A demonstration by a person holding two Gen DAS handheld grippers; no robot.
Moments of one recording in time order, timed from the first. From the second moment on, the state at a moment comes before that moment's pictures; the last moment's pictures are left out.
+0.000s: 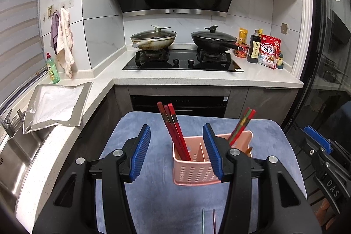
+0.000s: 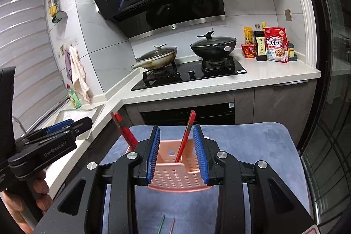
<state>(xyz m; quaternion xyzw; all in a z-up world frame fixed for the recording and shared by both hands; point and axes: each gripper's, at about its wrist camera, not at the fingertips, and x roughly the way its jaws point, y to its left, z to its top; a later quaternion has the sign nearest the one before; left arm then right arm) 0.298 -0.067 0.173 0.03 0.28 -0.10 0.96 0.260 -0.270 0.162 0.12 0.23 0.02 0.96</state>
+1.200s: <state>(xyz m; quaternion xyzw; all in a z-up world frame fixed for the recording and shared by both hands) 0.194 -0.037 0.082 0.05 0.33 -0.09 0.94 0.123 -0.236 0.067 0.08 0.31 0.02 0.95</state>
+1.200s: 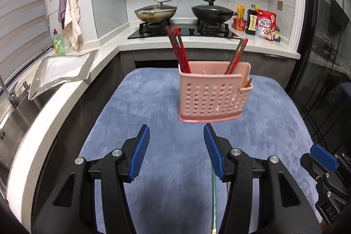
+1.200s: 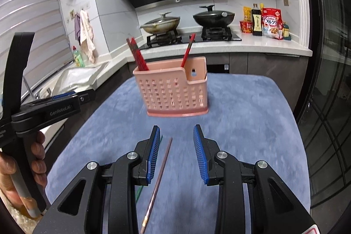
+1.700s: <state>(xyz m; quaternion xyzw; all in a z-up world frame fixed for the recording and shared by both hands) 0.156 -0.019 0.019 0.05 0.37 -0.08 0.93 0.081 -0.195 -0.005 0.06 0.37 0.04 0.93</state>
